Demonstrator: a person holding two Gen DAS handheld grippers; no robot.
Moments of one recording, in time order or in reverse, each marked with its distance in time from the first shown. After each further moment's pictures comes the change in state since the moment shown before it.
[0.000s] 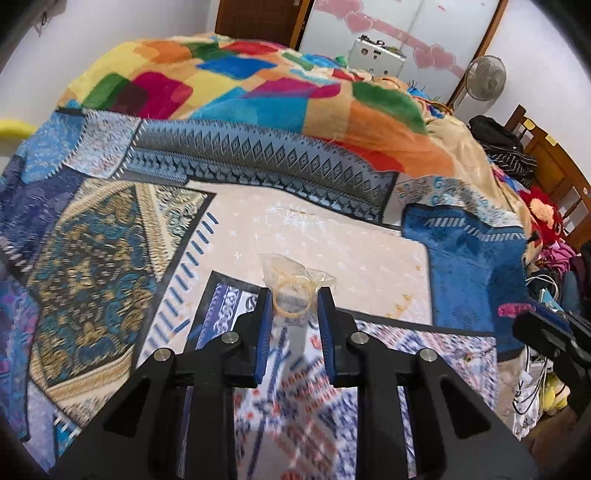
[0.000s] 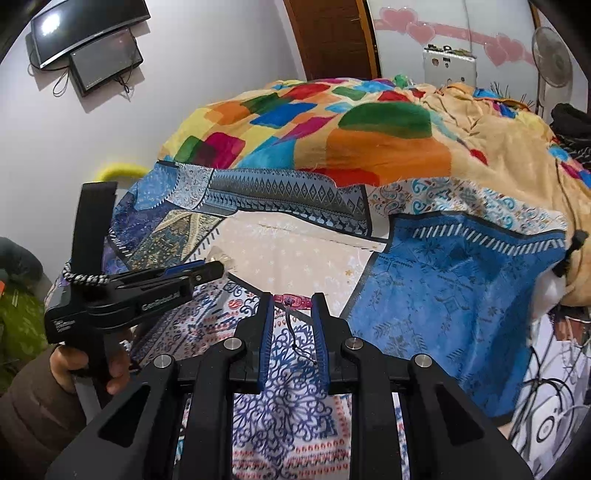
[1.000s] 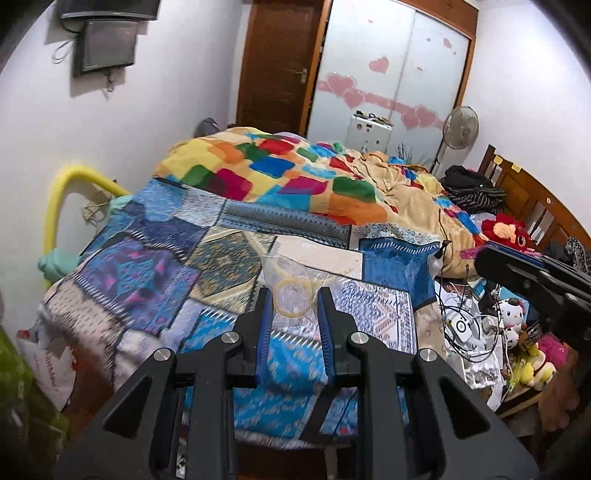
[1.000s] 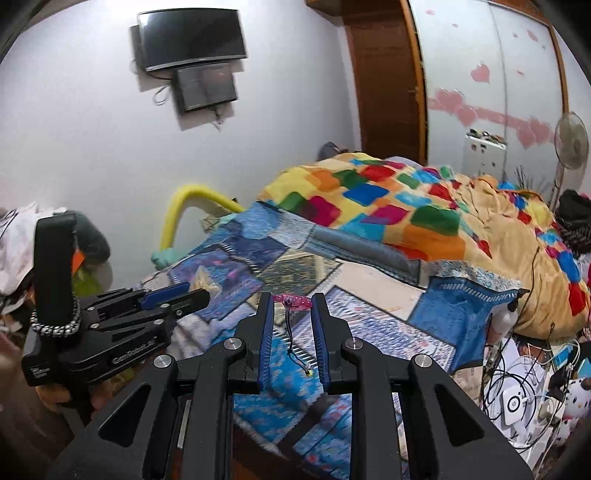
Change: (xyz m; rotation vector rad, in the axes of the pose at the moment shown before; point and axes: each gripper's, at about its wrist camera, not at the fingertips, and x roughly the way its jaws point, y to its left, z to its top) left arm -0.349 -0.010 -0.123 0.010 -0.270 0.085; right arm -0.226 0.167 -0.041 -0.199 -0.181 0.100
